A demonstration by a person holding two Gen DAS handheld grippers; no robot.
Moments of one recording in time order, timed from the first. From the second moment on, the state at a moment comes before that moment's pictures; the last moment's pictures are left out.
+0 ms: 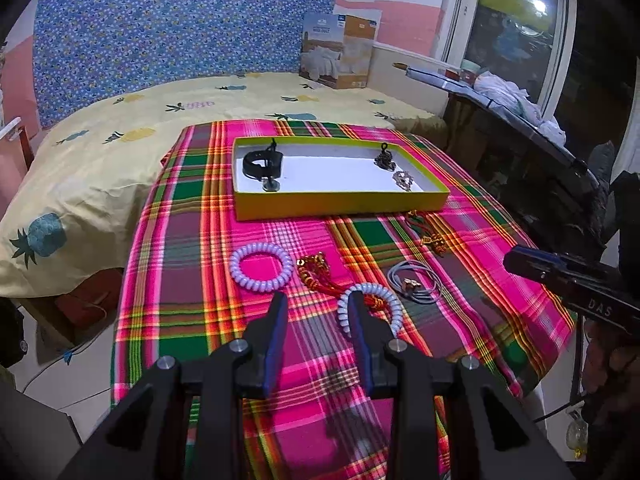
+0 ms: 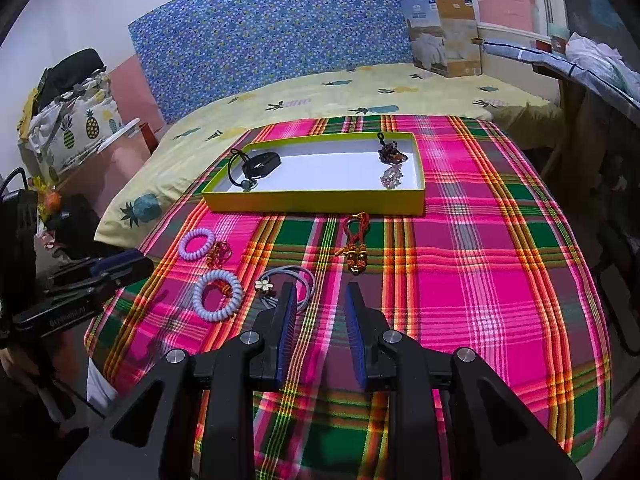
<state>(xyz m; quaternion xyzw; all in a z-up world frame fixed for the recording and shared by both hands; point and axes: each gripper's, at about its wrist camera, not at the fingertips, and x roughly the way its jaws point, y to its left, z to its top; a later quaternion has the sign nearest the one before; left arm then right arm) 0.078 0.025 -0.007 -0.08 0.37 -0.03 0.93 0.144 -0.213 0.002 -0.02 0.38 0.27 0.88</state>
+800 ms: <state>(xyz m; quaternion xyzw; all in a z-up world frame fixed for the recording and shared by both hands) 0.111 0.005 -0.048 -0.08 0.42 -0.05 0.90 0.177 -0.204 -0.019 -0.02 0.40 0.27 0.88</state>
